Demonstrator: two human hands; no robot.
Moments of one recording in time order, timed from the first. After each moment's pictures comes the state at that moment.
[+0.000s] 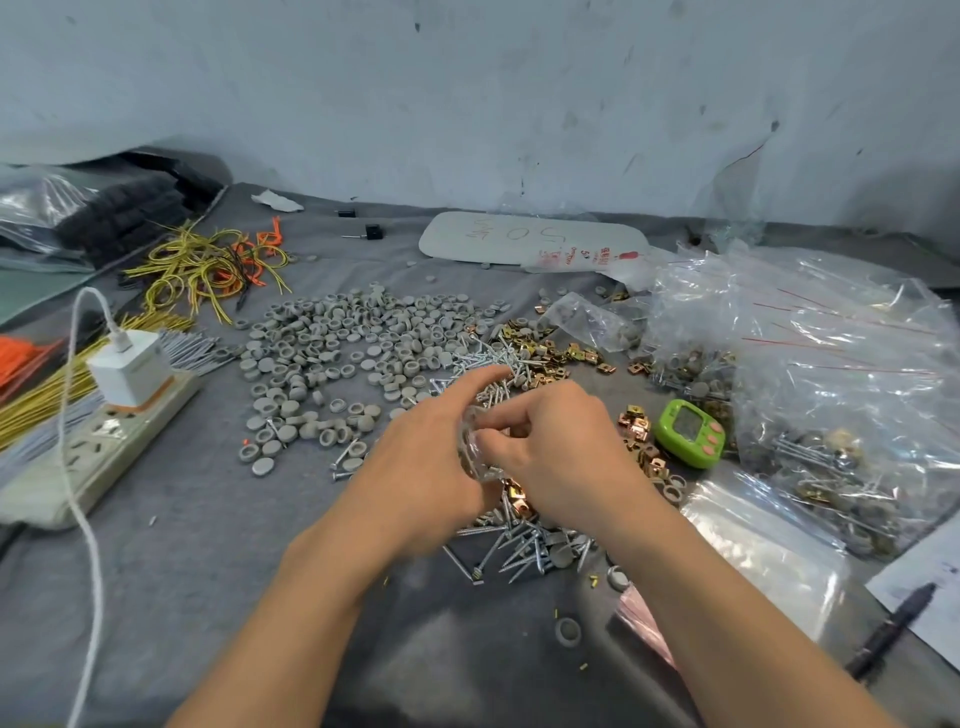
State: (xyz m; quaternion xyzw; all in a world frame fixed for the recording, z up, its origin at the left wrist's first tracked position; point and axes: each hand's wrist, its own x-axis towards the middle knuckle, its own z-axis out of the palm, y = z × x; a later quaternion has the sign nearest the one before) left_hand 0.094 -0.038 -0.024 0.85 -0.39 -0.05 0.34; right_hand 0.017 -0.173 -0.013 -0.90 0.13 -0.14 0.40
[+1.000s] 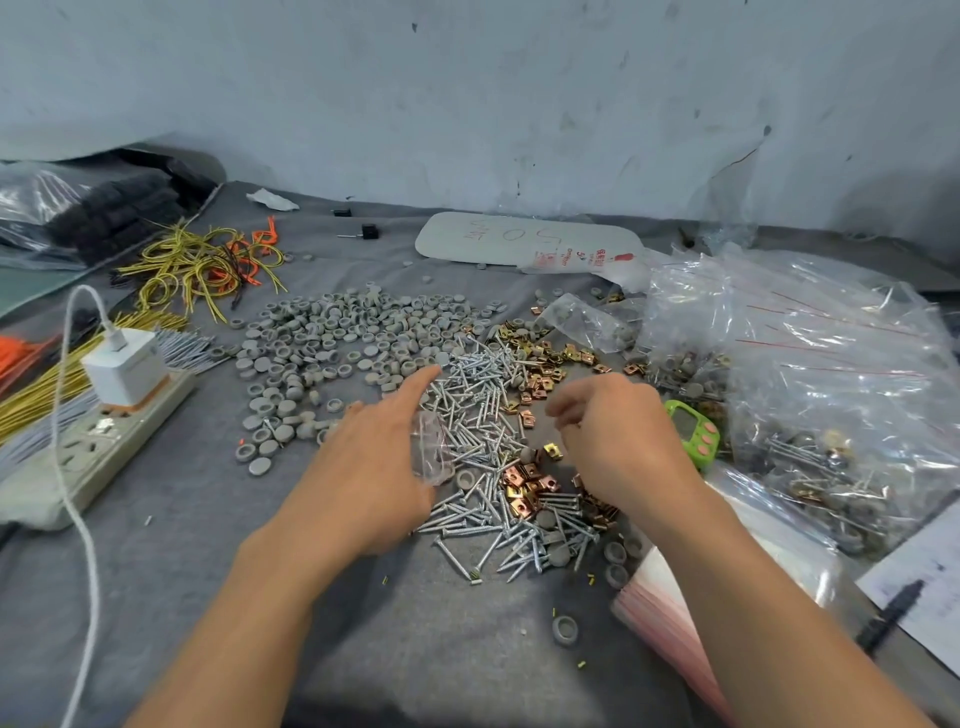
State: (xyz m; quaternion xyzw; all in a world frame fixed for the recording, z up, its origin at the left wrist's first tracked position) left_hand 0.111 -0.016 -0.035 0.93 -0.31 -0.03 0.21; right_hand 0.013 -0.211 -0.015 -0.92 0.29 -0.11 0.25
